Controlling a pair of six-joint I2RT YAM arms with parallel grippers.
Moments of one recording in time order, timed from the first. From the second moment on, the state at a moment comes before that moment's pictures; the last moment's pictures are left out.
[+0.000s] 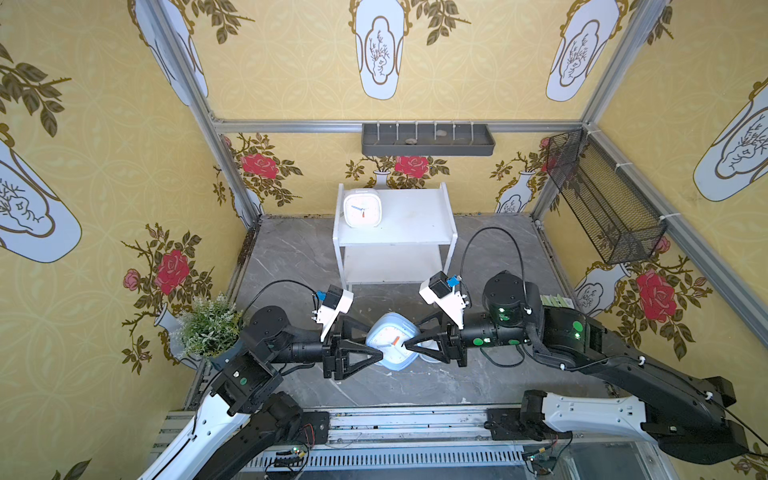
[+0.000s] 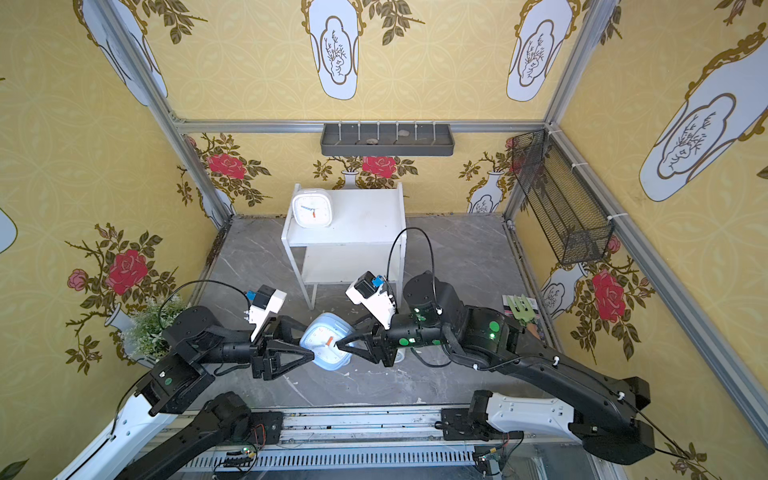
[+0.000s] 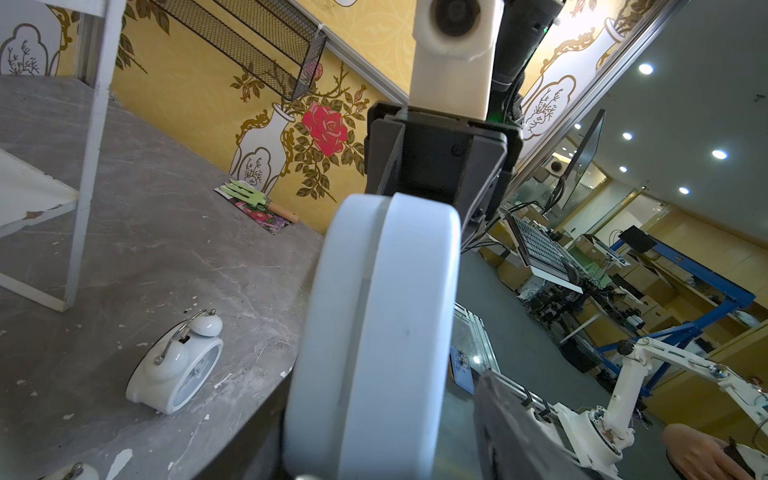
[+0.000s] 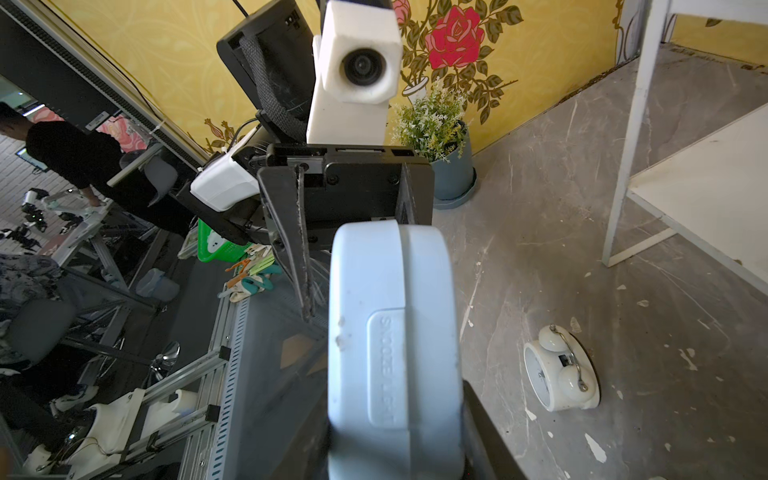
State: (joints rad) left arm -0.68 0.54 0.69 -0.16 0.91 -0.60; right arm 1.22 1.01 1.24 -0.61 -0.37 0.32
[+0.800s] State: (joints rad) left arm -0.68 0.56 0.62 0.04 0.95 -0.72; right arm 1.16 1.00 1.18 -0.53 -0.51 0.31
